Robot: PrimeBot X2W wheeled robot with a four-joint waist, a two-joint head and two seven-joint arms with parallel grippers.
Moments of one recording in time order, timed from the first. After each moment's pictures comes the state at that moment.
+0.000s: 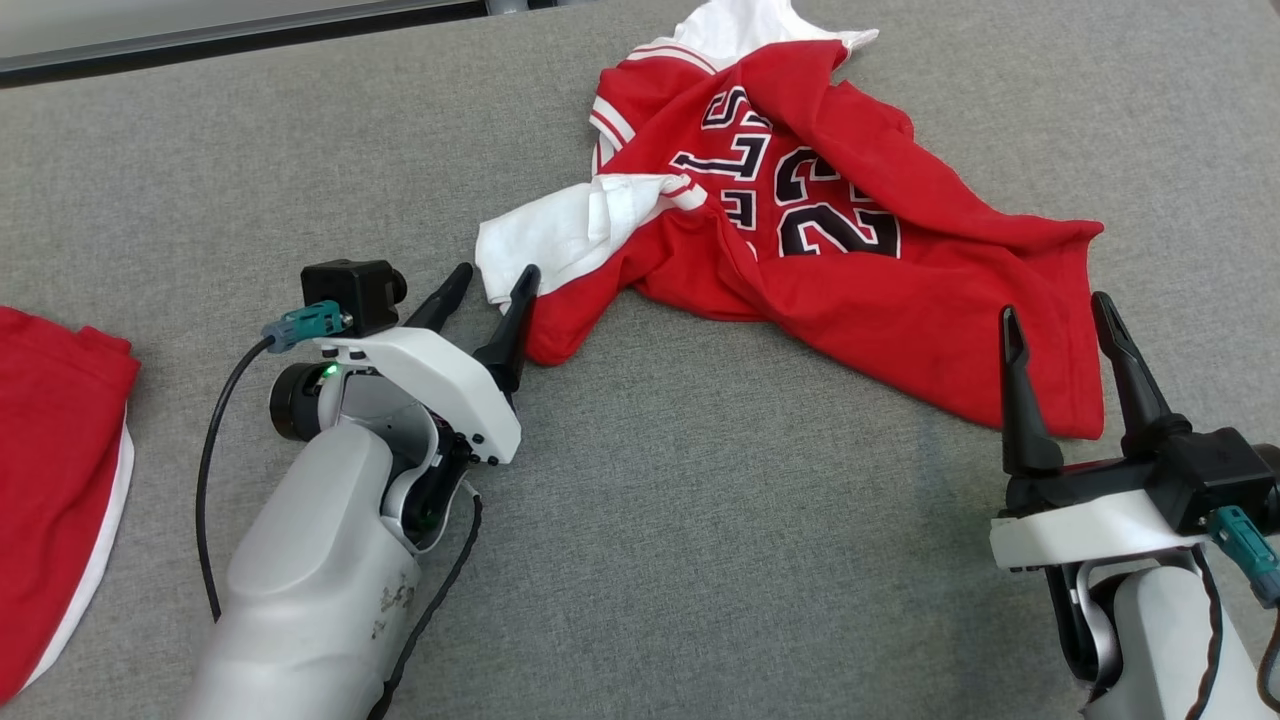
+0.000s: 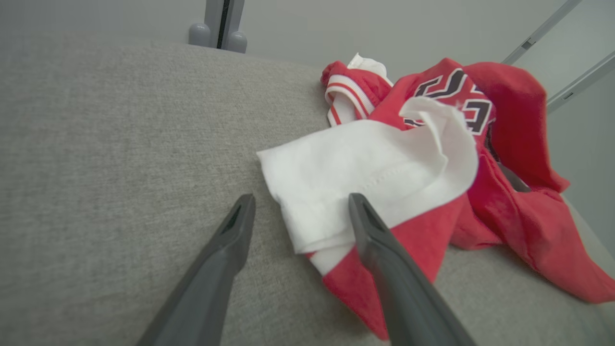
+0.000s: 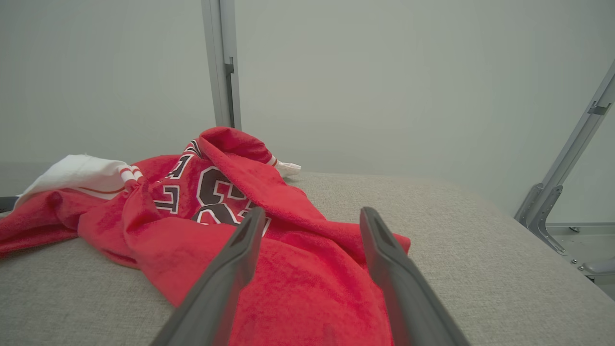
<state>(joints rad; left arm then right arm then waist) -0.66 0.05 -0.35 0.72 -0.59 -0.13 -0.02 -0.26 -0.05 0.02 0.21 0.02 0.13 -0.26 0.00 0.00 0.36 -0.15</state>
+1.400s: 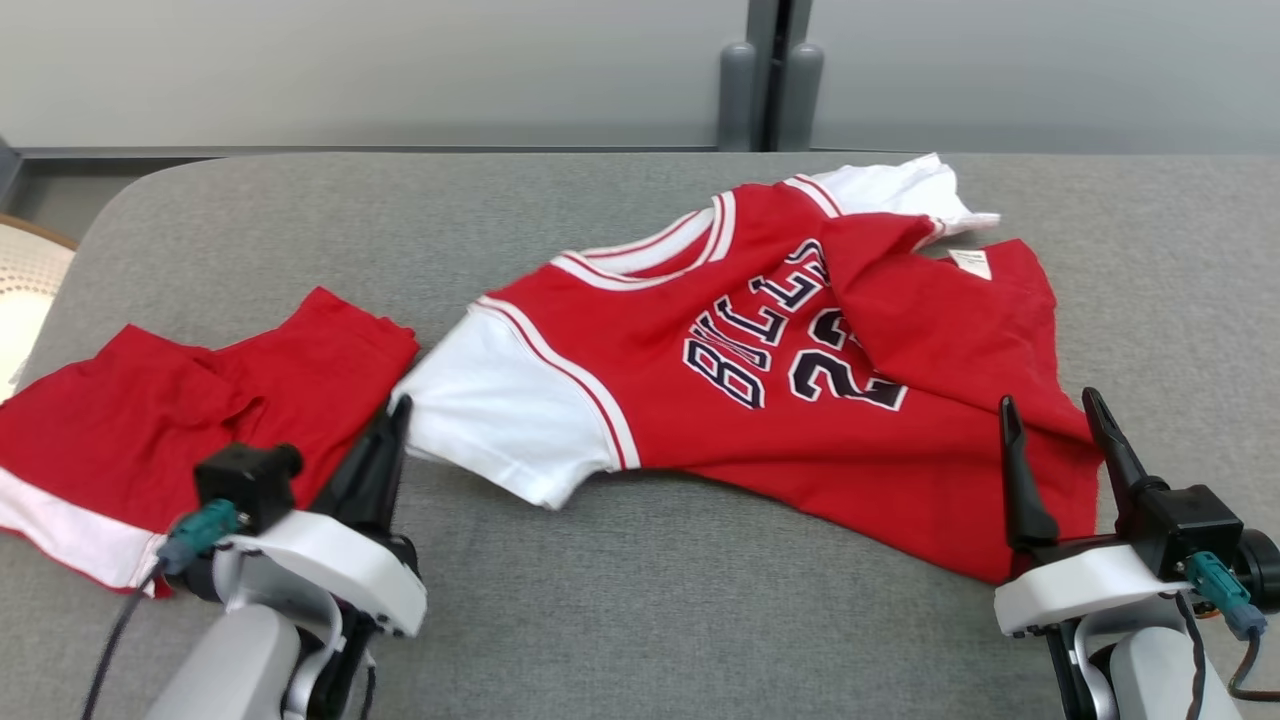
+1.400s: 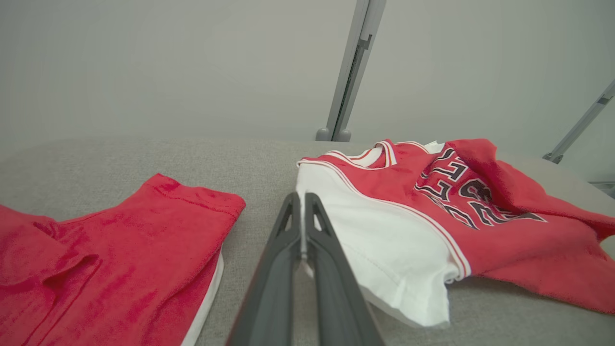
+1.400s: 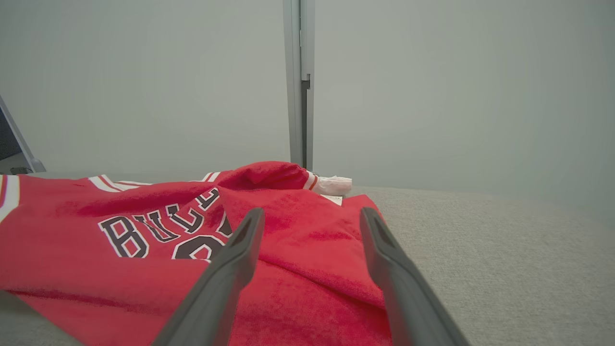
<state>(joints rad) -0.32 0.31 -0.41 0.34 -0.64 -0.04 -0.18 -0.20 -0.05 -0.01 0.35 0.02 0.13 -0.26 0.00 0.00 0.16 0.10</state>
